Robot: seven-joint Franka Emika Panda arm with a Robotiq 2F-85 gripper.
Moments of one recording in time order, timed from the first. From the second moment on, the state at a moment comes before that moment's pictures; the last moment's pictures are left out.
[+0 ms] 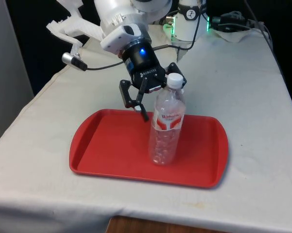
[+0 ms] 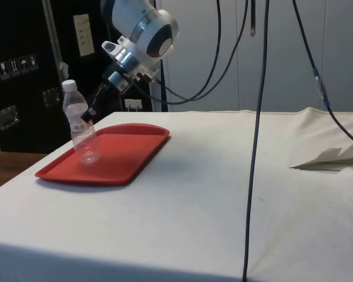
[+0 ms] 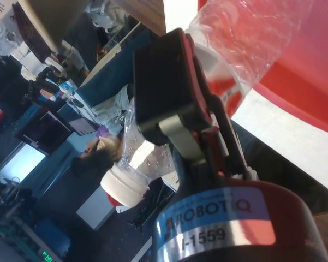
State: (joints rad) arm 0.09 0.66 -0.27 -1.73 1.61 2.41 -1.98
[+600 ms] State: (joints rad) arm 0.09 0.66 -0.27 -1.73 1.61 2.40 -1.98
